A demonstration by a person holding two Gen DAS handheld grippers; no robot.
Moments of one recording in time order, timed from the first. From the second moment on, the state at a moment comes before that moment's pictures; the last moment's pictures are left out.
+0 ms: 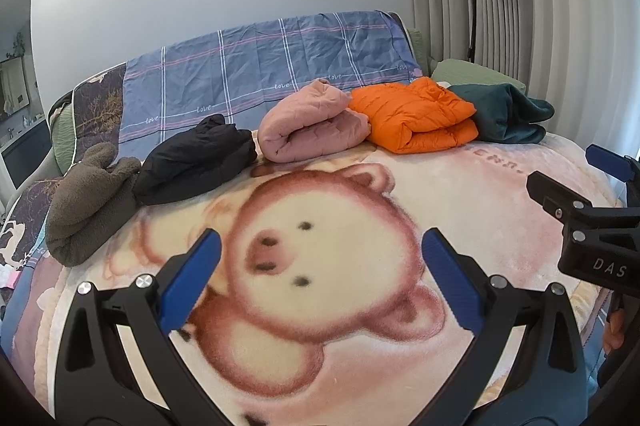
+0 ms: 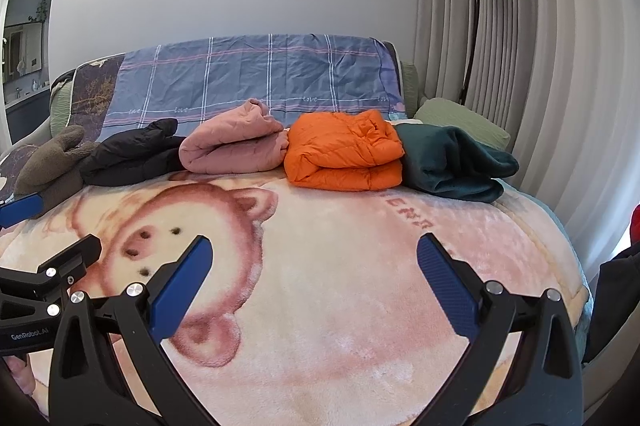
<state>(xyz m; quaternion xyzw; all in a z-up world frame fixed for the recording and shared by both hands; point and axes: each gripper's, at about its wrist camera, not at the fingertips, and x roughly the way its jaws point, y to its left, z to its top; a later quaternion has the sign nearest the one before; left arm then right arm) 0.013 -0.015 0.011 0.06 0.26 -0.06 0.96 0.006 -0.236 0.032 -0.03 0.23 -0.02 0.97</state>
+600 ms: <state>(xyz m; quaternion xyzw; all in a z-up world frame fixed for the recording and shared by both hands) 0.015 -0.013 0.008 0.07 0.26 -0.06 0.96 0.008 -0.240 0.028 -0.02 0.24 -0.02 0.97</state>
